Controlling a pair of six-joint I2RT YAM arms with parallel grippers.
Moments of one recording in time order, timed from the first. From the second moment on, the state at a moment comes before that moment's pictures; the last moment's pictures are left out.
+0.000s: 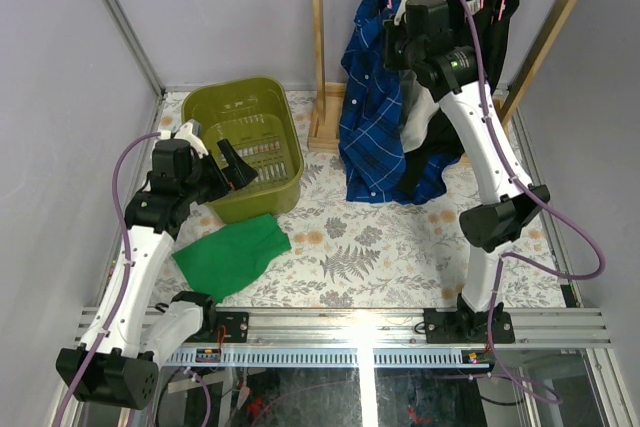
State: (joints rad) left arm -0.11 0.93 0.97 -0.65 0.23 -0.55; right arm 0.42 1.94 2.37 -0.82 0.14 0.14
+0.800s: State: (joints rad) left arm -0.11 0.89 0.97 -0.65 0.24 -0.54; right arm 0.41 1.71 1.88 -0.27 0.17 0.18
